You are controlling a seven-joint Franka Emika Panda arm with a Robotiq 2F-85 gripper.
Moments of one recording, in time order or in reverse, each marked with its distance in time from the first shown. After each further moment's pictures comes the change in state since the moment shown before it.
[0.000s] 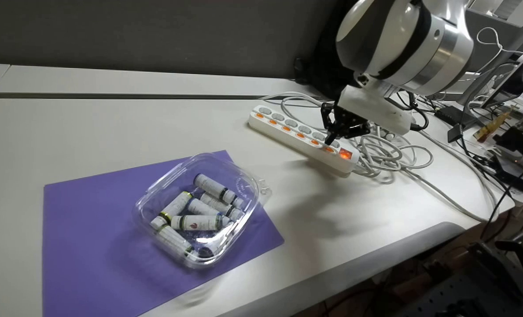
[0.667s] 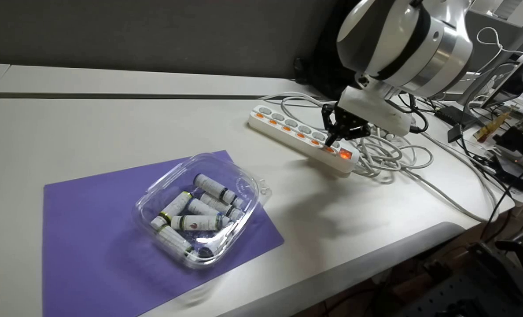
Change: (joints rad) arm -0.022 0.010 0.015 0.005 0.021 -0.003 0.000
